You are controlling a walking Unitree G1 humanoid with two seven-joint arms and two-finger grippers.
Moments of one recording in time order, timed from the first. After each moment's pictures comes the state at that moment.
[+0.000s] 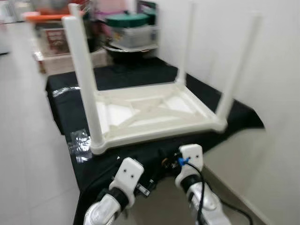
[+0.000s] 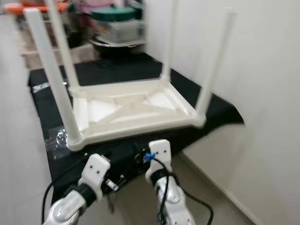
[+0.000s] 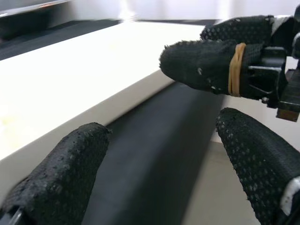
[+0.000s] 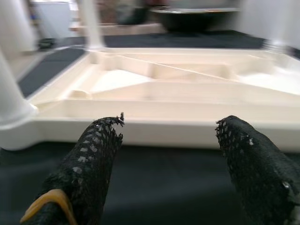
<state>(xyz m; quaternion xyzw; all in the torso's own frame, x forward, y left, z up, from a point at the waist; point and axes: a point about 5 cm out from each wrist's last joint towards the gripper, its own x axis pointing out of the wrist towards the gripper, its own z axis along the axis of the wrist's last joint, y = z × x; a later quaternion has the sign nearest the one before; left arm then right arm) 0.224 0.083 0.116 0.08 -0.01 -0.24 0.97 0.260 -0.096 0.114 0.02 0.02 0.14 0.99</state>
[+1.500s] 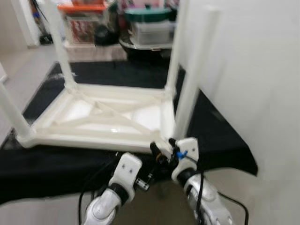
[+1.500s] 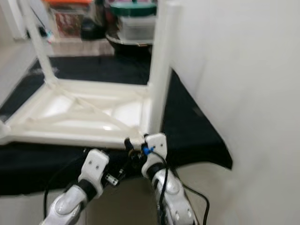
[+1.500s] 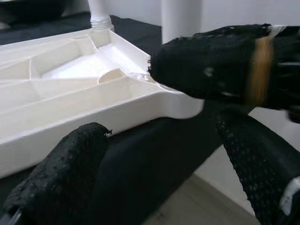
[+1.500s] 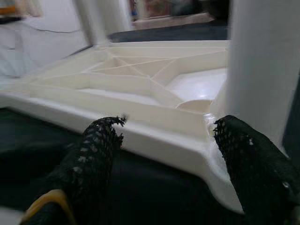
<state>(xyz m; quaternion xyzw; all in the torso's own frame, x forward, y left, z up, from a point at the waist) 0.229 0.086 0.115 0.07 0.00 -0.23 0.97 0.261 -0.091 0.116 0.09 0.03 0.23 0.97</state>
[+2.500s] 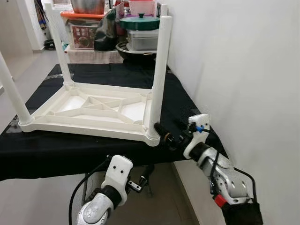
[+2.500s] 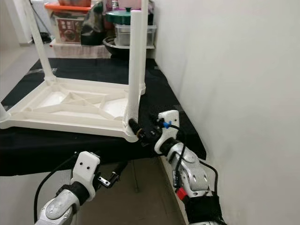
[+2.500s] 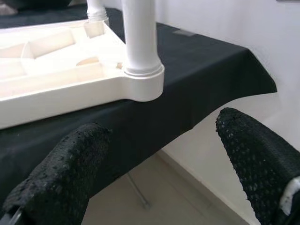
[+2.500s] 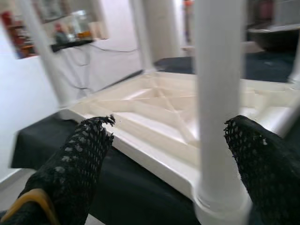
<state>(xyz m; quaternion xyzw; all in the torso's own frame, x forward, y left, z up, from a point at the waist) 0.228 0.097 0.116 0.03 0.02 -0.21 0.98 0.324 -0.123 0.170 0.09 -0.02 0.35 0.93</state>
